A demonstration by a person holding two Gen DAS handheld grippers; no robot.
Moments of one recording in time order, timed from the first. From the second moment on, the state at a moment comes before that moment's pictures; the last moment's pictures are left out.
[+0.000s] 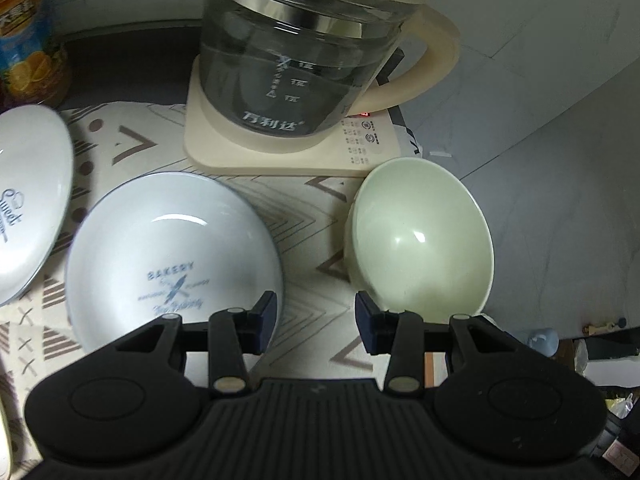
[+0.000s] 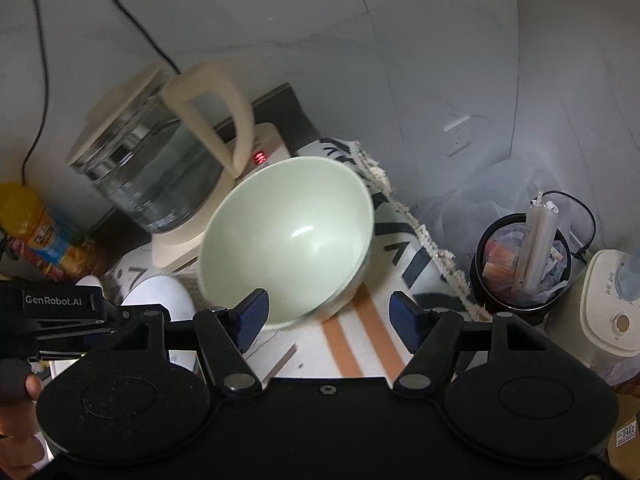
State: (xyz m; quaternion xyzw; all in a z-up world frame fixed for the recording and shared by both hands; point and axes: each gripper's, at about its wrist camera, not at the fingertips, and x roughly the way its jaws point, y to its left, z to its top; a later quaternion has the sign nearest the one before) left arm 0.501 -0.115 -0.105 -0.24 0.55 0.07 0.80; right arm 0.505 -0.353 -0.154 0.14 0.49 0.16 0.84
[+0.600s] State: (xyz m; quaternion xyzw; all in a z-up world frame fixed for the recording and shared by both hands) left arm 0.548 -0.125 -0.149 -0.24 0.57 0.07 0.78; right arm 0.534 -0.349 -0.188 0.15 0.52 0.14 0.83
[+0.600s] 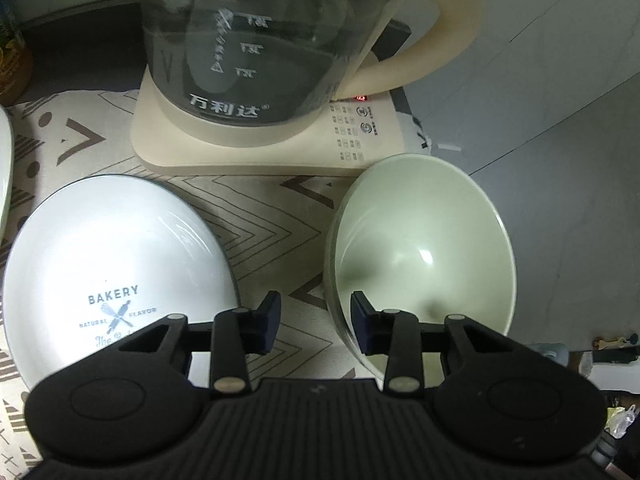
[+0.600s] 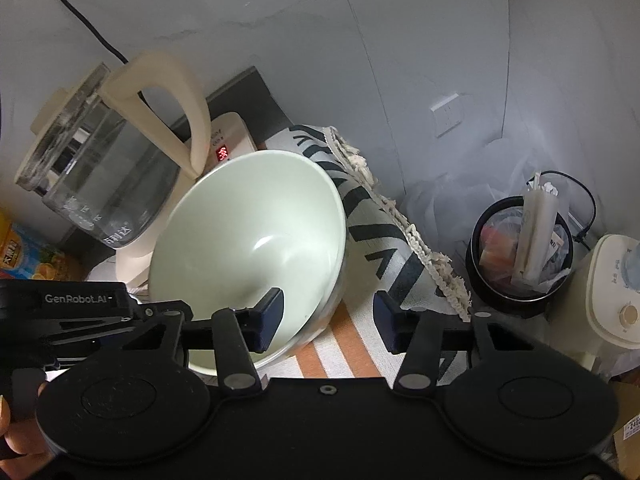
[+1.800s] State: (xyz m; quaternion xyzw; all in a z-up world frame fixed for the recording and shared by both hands) left arm 0.470 -0.116 -0.094 -0.25 0.53 0.03 0.81; right arm 0.448 -0.334 -0.131 0.16 0.46 0.13 0.86
